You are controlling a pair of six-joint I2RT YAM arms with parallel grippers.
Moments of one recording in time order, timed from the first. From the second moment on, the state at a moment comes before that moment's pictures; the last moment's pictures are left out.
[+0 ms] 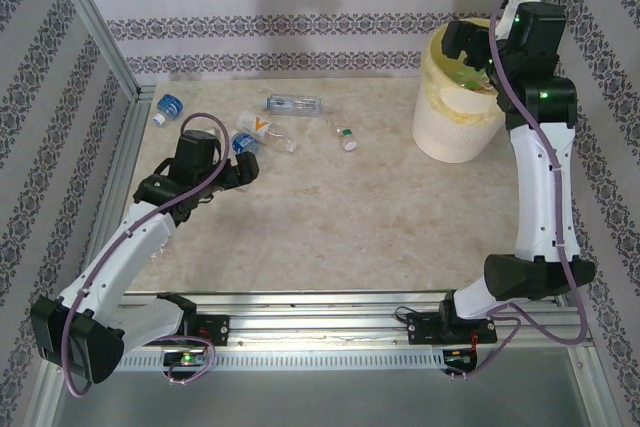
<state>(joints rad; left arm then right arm) -0.29 1.11 1.03 -0.71 -0.05 -0.58 0.00 1.51 2.00 -0.81 -0.05 0.24</state>
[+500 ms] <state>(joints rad) -0.06 1.16 1.07 -1.08 -0.22 -0.66 0.07 1.48 1.91 -0.84 -0.15 0.24</state>
